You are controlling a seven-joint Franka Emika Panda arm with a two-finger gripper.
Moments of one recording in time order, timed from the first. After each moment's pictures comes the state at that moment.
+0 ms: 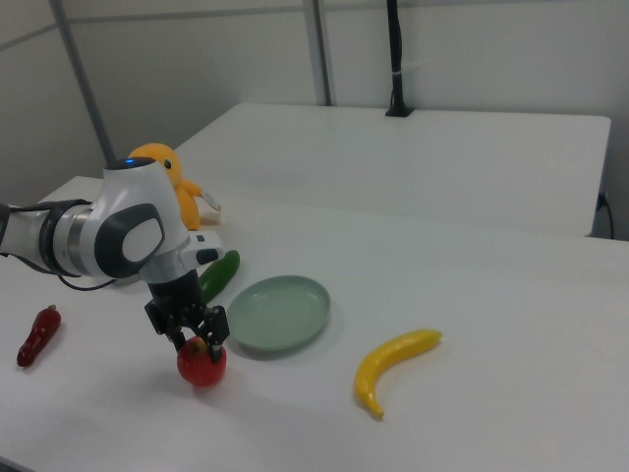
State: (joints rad) arm 0.15 -0.01 -0.08 -2.31 -0.12 2.26 0.02
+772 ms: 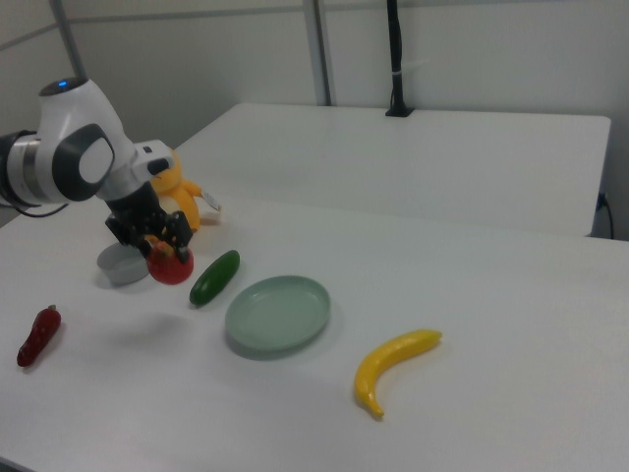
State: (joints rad) arm 0.24 0.02 0.01 -2.05 -0.09 2.27 0.05
